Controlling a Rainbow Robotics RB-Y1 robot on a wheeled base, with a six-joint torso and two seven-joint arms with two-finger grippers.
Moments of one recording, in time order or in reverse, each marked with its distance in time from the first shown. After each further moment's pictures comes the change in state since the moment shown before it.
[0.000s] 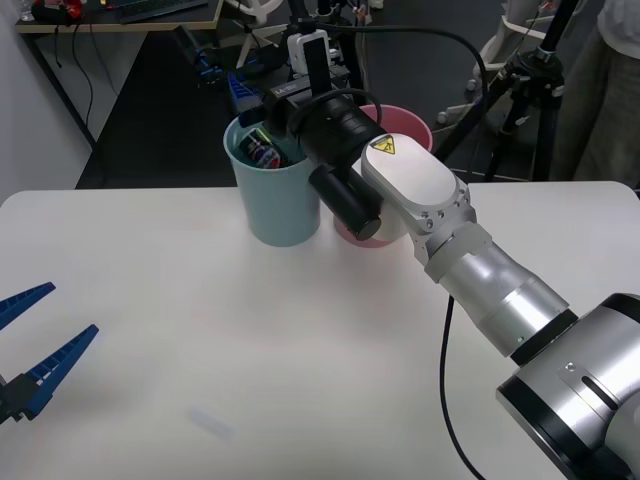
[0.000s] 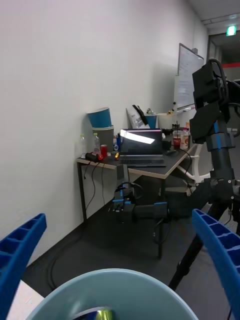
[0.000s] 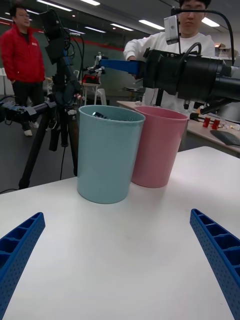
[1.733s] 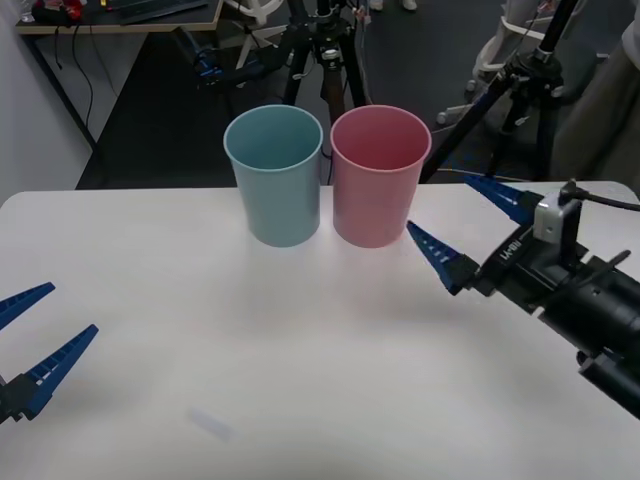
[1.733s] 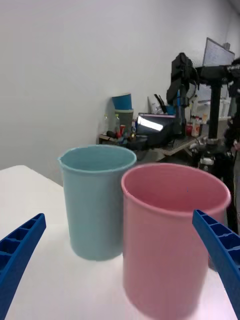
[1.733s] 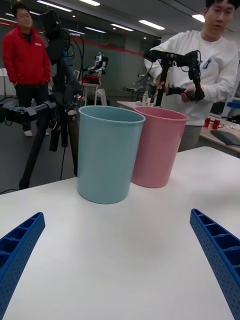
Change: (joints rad) right arm 0.997 -0.344 -0.473 -0.879 0.007 -0.641 0.019; left arm 0.000 0.000 0.000 0.000 0.000 0.000 0.000
